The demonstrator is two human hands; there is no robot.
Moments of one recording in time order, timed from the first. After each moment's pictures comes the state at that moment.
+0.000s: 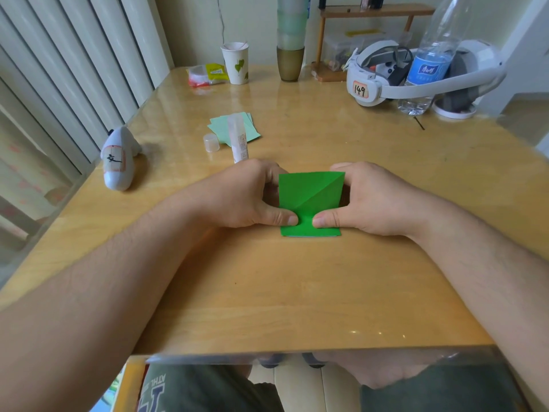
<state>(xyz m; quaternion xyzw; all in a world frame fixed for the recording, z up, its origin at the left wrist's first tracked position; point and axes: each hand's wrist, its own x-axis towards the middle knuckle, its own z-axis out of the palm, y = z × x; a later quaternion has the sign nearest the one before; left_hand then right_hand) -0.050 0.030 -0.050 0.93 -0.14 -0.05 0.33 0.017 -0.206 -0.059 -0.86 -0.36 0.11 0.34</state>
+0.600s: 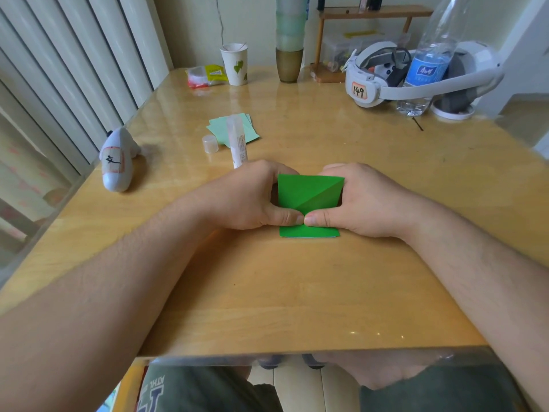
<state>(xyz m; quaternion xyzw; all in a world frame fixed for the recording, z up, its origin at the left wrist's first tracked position) -0.048 0.020 -0.051 0.93 -0.15 -0.04 0.33 0.014 -0.200 -0.060 -0.86 -0.37 0.10 0.34</state>
